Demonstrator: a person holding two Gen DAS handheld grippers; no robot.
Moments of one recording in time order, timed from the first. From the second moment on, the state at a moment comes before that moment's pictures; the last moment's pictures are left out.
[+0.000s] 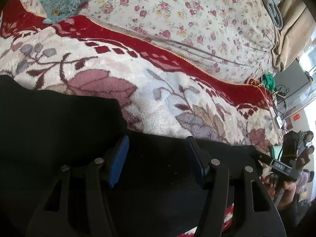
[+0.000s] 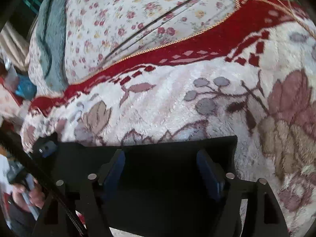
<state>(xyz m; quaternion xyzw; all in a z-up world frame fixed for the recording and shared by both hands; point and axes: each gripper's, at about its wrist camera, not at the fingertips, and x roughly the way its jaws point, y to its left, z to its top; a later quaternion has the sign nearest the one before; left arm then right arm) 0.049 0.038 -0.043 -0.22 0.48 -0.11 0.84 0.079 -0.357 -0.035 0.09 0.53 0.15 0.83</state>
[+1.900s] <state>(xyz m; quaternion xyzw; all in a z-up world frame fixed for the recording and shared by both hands) 0.048 0.025 -0.042 -0.18 0.48 -0.10 0.85 0.081 -0.334 -0.042 0.02 0.52 0.14 0.84</state>
